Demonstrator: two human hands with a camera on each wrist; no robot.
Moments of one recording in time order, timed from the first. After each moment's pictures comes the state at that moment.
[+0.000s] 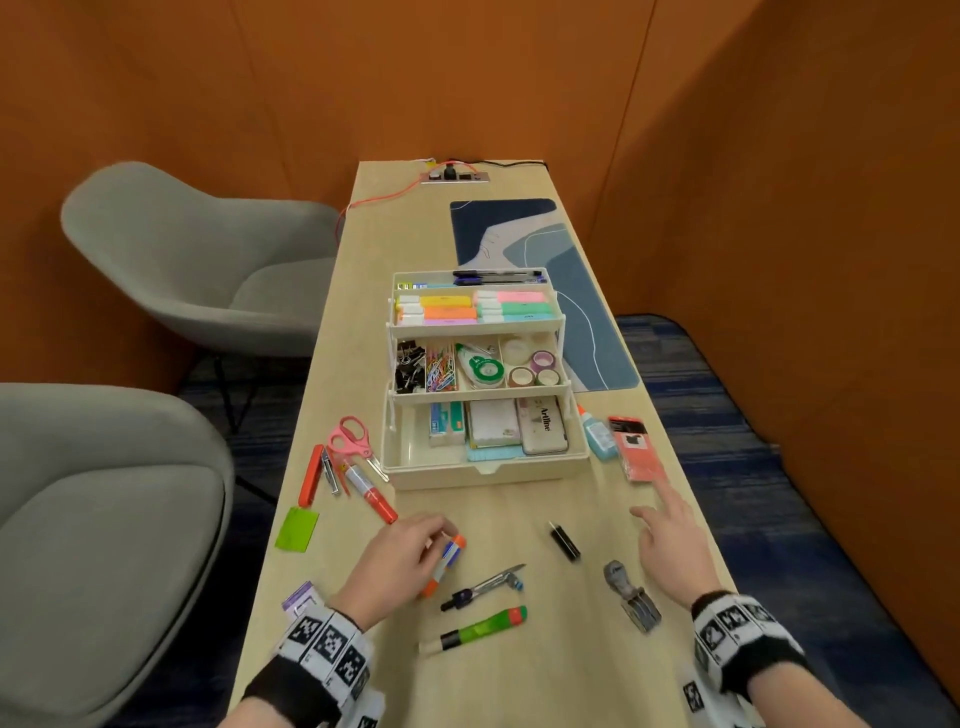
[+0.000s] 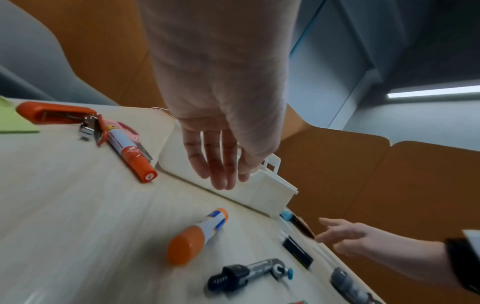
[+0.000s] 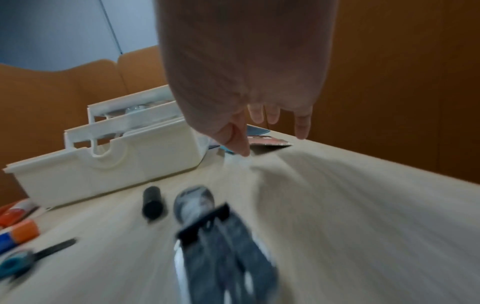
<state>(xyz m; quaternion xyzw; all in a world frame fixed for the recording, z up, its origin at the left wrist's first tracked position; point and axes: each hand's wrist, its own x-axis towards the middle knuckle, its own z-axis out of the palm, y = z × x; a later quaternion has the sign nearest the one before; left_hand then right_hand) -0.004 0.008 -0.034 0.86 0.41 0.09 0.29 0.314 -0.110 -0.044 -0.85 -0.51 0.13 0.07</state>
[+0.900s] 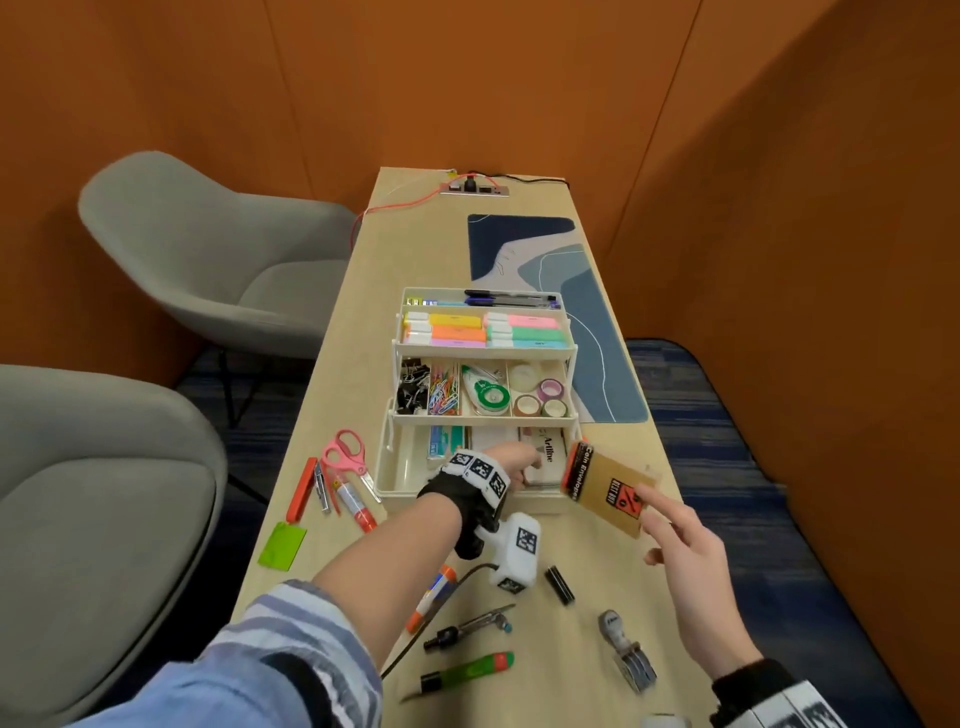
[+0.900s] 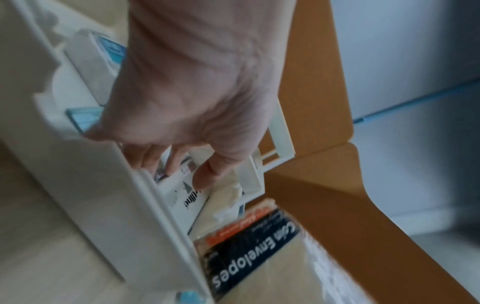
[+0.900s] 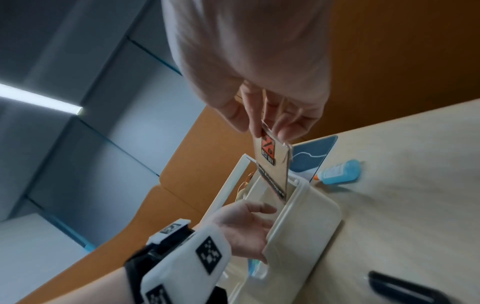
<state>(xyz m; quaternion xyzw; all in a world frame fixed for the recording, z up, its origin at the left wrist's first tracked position) 0.178 0.112 -0.010 0.54 0.57 -0.04 0.62 0.278 -0.089 0.052 -0.75 -0.28 0.34 0.49</state>
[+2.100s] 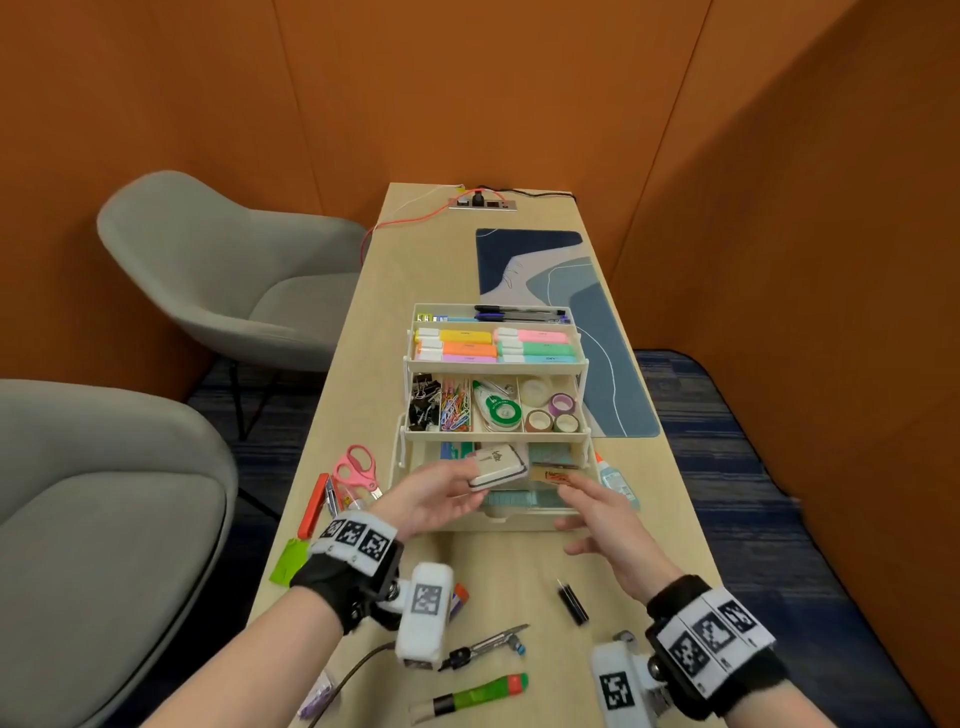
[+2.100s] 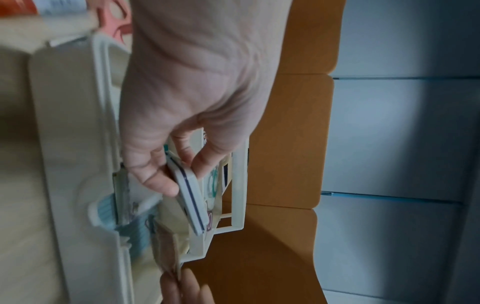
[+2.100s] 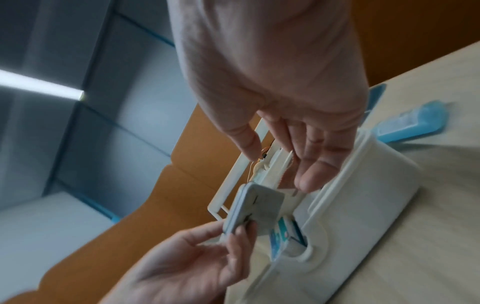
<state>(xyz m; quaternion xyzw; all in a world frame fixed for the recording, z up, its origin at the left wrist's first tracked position) 0.067 0.098 0.036 0.25 0.48 0.19 0.82 0.247 -0.013 0.047 -0.71 -0.28 0.51 0.40</state>
